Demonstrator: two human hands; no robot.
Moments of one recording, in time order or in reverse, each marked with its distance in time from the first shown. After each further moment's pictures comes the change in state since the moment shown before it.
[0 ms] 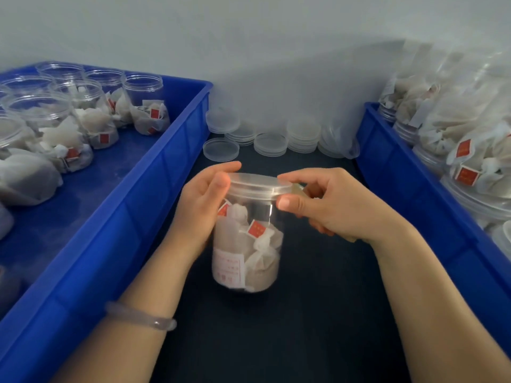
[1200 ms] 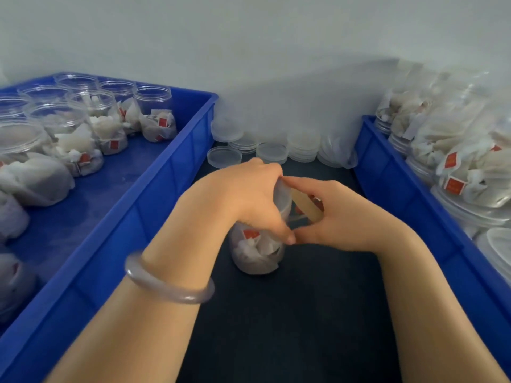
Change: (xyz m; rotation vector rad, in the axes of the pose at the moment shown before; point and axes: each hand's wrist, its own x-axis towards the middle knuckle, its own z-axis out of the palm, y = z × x) left_hand 0.026 0.089 0.042 1.234 -0.483 -0.204; right_hand -0.003 0.001 -0.005 -0.330 -0.059 -0.051
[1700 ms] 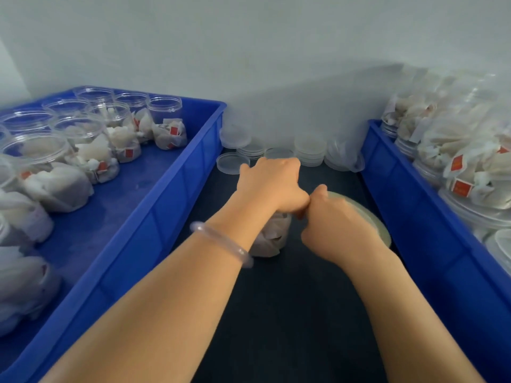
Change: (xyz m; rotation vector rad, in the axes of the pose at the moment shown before) left_hand 0.042 0.008 0.018 -0.047 0.262 0.006; right_hand 0.009 -0.009 0.031 -0.544 0.162 0.346
